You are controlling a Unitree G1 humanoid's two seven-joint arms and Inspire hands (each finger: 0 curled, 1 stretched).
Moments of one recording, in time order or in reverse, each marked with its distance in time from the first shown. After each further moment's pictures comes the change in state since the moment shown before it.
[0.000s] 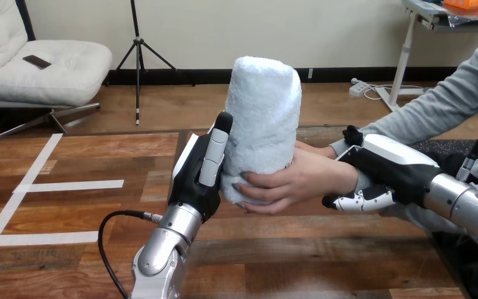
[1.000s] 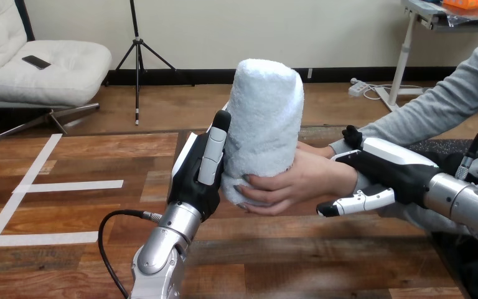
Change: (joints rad) left arm 0.001 -0.001 0.009 -0.013 -0.002 0.008 -0.005; right arm 0.000 0.000 -0.002 -0.037 0.013 0.069 0.066
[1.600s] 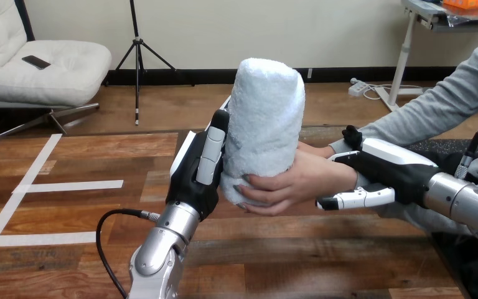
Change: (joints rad) left arm 0.036 0.007 -0.001 -0.066 0.000 0.004 -0.018; right arm 0.002 -0.002 -0.001 -0.008 0.004 0.003 0.014
